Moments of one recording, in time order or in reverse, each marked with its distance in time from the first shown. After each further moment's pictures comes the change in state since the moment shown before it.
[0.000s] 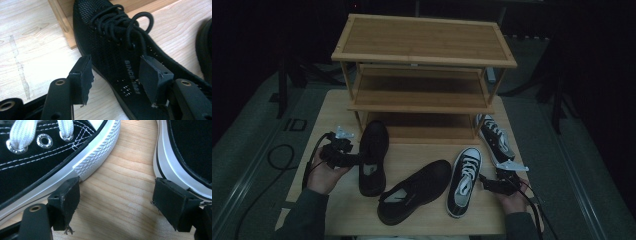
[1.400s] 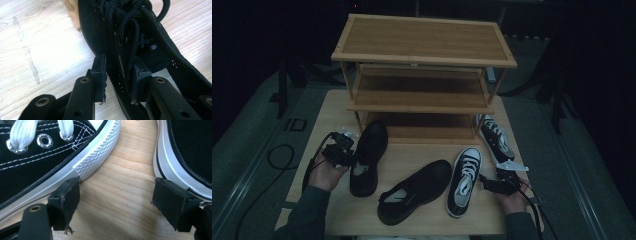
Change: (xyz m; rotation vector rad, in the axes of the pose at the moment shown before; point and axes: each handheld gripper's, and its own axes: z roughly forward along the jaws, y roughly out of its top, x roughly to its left) left arm 0.005 0.004 0.018 0.181 0.080 0.018; right arm 0.000 0.000 0.000 0.000 0.000 0.000
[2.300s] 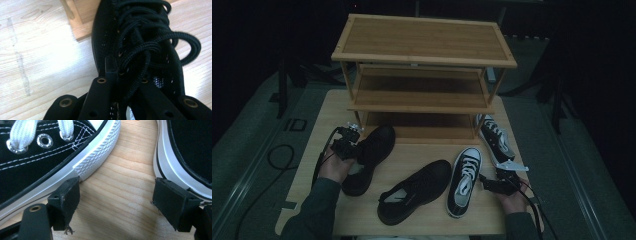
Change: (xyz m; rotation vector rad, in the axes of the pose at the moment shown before) left arm -0.002 0.022 0.021 -0.011 -0.007 -0.094; right arm 0.000 0.000 0.000 0.000 0.000 0.000
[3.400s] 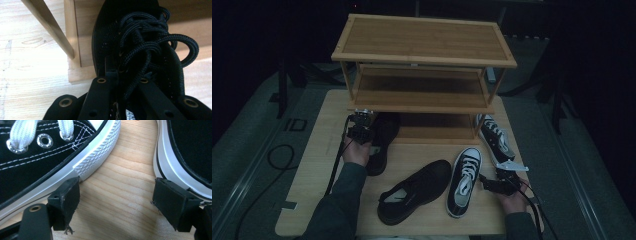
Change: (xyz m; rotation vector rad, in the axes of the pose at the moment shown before) left arm -0.013 0.049 0.034 -0.140 0.095 -0.221; right arm 0.000 0.000 0.000 0.000 -0.001 0.001
